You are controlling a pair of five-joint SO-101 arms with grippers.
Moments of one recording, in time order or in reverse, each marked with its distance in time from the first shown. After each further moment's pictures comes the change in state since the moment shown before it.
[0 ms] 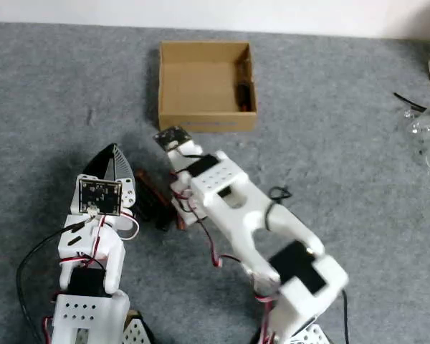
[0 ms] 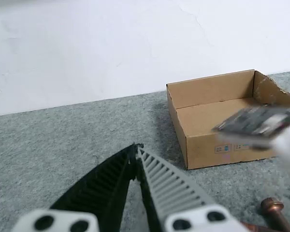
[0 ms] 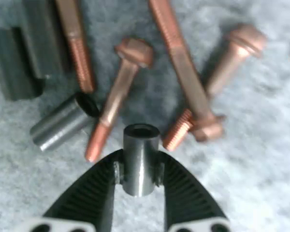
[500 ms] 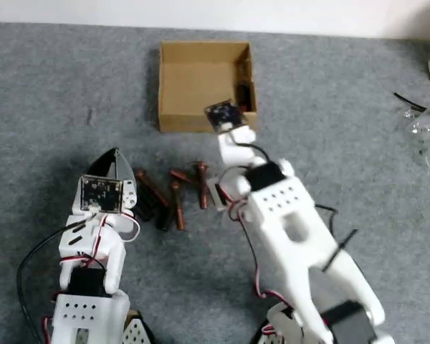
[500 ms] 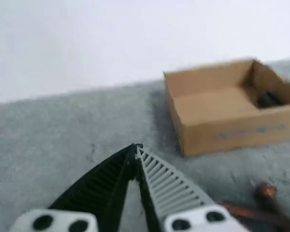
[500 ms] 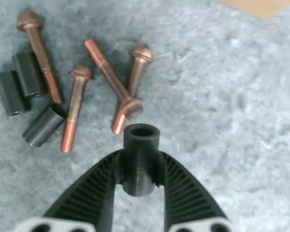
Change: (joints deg) left arm 0.1 0.0 -1.4 4.7 0.0; right arm 10.5 -29.3 13.8 -0.5 0.1
